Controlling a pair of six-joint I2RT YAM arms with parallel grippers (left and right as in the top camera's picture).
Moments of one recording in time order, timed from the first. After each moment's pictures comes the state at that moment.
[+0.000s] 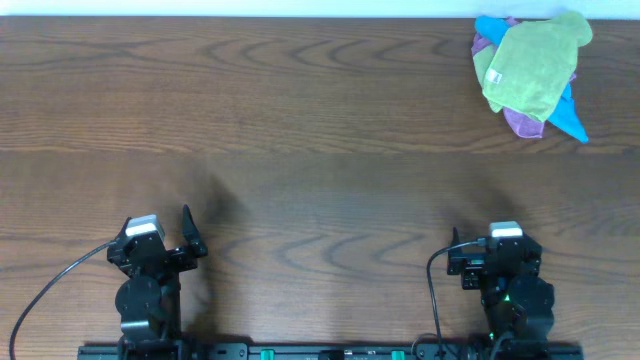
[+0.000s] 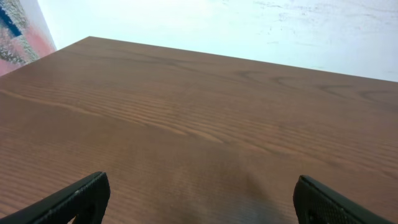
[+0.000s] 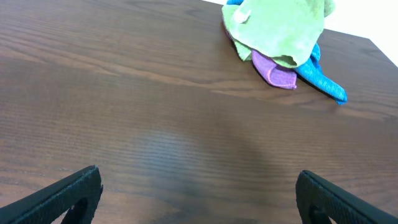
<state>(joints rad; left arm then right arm) 0.06 0.01 0.10 -0.30 -0.12 -0.09 0.03 0.01 0.16 -0.54 0.08 -0.14</state>
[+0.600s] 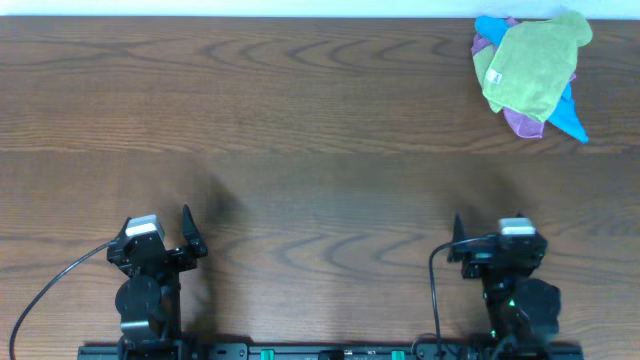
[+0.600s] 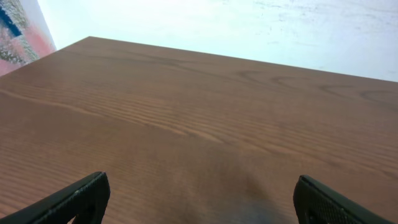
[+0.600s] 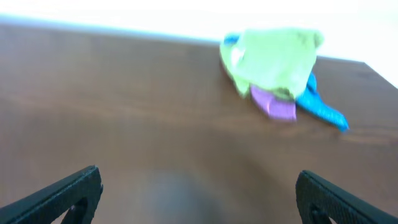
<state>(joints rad) 0.06 0.01 0.10 -0.30 -0.12 -0.09 0.03 0.01 0.15 -0.34 0.05 -0.02</state>
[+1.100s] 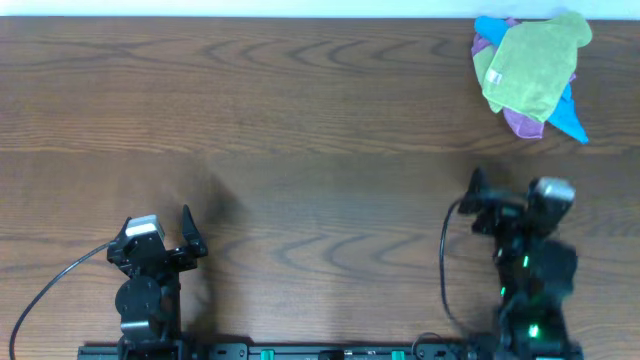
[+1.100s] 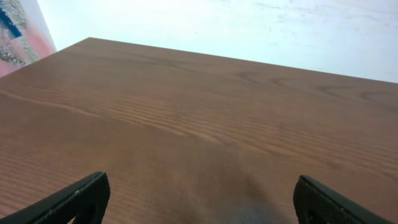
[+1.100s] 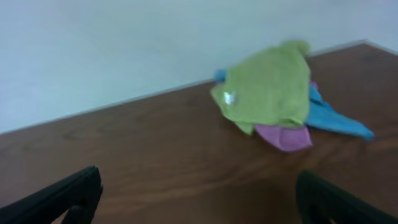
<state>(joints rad) 0.06 0.01 0.10 -0.30 -0.12 -0.09 -0.04 0.59 0.34 0.04 0.07 0.29</state>
